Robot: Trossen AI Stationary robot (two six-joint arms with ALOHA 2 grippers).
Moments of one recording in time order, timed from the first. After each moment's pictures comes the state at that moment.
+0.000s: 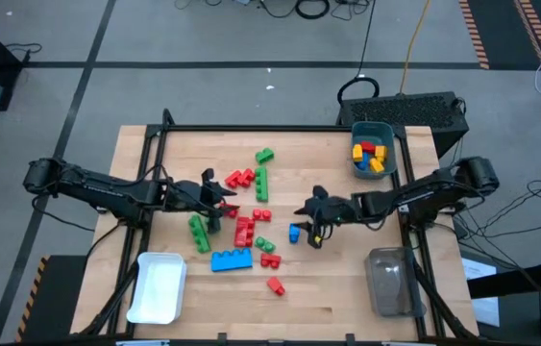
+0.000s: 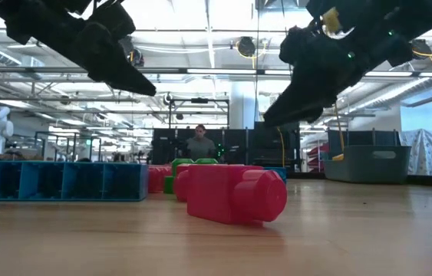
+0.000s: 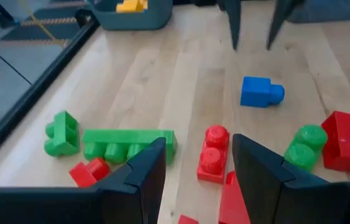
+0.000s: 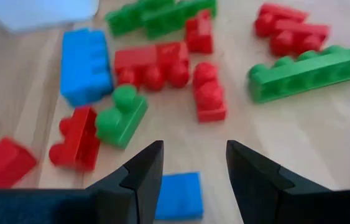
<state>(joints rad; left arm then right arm) -0.06 1.06 0.50 0.07 -0.24 0.01 0.13 1.46 0.64 0.23 0.16 0.28</state>
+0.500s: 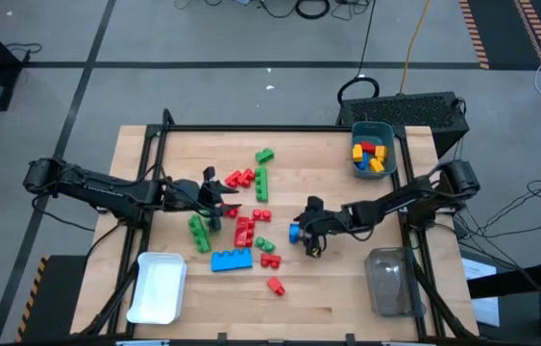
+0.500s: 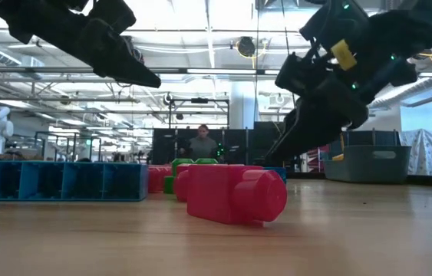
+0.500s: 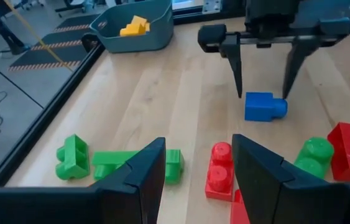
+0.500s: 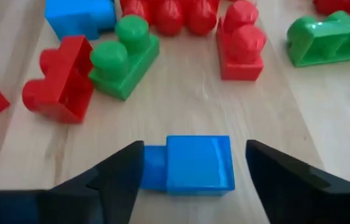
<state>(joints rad) -0.06 1.06 0.50 0.13 -0.25 0.09 0.17 1.64 0.64 0.29 0.18 0.20</state>
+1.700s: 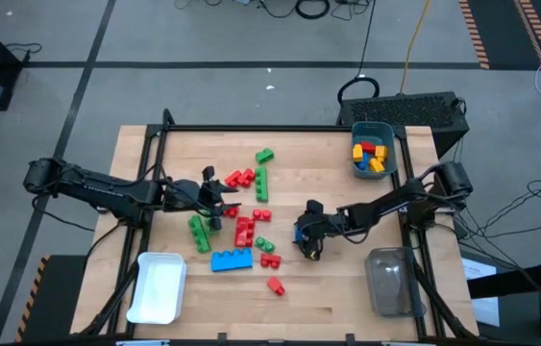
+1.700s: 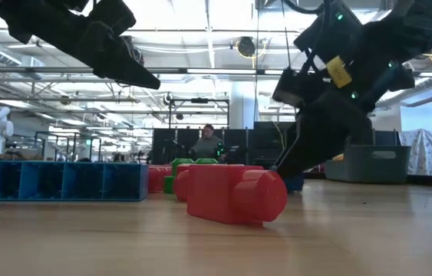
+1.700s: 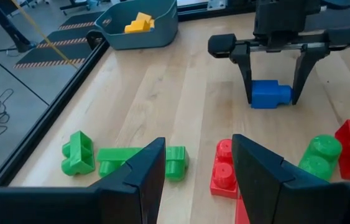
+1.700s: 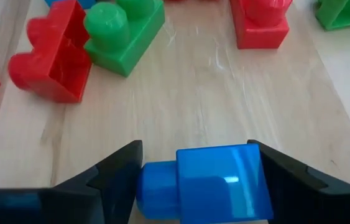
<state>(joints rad) -0.06 1.06 0.50 0.12 -0.27 0.09 0.18 1.69 0.66 0.25 0.15 0.26</state>
